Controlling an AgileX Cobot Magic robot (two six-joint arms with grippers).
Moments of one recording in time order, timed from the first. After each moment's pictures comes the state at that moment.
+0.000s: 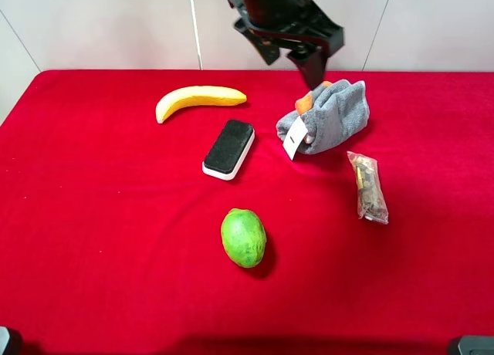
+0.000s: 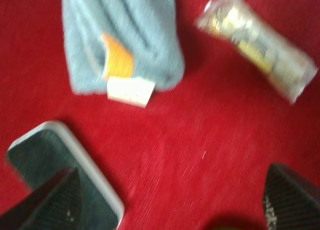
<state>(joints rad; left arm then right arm) -0.79 2.05 -1.94 -0.12 1.08 0.14 0.24 -0.01 -0.50 -0.02 1.02 0.05</state>
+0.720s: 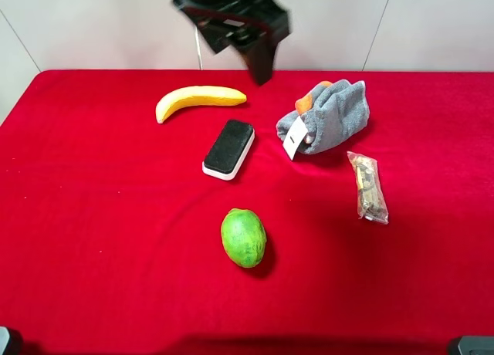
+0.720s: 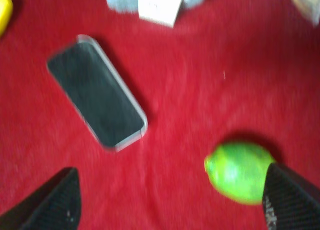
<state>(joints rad) -0.79 1.81 -1.72 -0.05 1.17 0.11 0.24 -0.01 -0.50 -0.02 1.02 0.05</state>
